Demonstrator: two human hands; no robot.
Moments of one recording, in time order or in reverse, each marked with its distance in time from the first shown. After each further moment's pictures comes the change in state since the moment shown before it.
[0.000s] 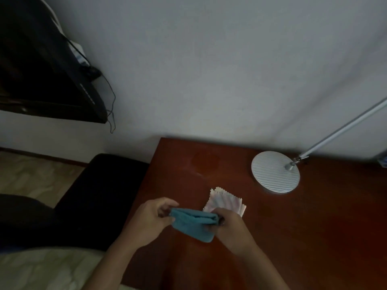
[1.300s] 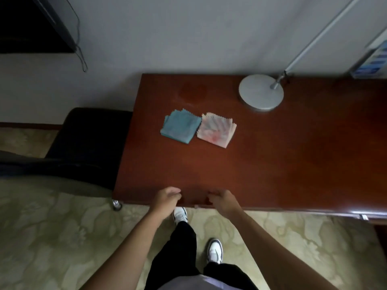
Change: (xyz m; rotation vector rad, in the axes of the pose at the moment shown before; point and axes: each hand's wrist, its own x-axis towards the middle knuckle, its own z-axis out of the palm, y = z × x) left_hand -0.072 -0.161 0.136 -0.213 -0.097 -0.378; right_hand -0.092 0.118 0.152 0.113 0.092 0.546
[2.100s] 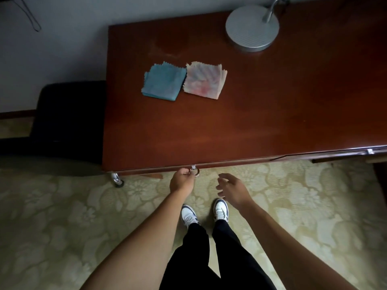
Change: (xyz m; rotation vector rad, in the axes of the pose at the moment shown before) left_hand 0.018 -0.080 0.100 0.048 0.045 -0.149; right_hand -0.061 0.085 0.031 0.356 0.035 0.179
